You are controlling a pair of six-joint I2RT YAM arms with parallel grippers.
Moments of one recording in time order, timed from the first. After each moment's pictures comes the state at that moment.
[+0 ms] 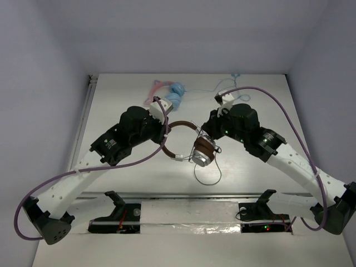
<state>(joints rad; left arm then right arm) -0.76 1.02 1.10 -0.53 0.04 -0.05 0.73 1.12 1.10 -0.39 0.03 0.29</state>
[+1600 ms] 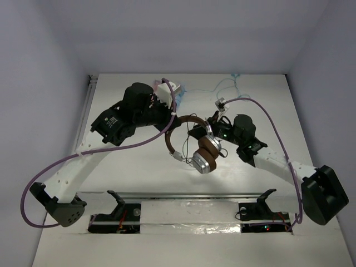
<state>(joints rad) -0.72 1.23 1.51 -0.79 0.28 -0.13 0.58 1.22 0.65 0.51 -0.48 0.51</state>
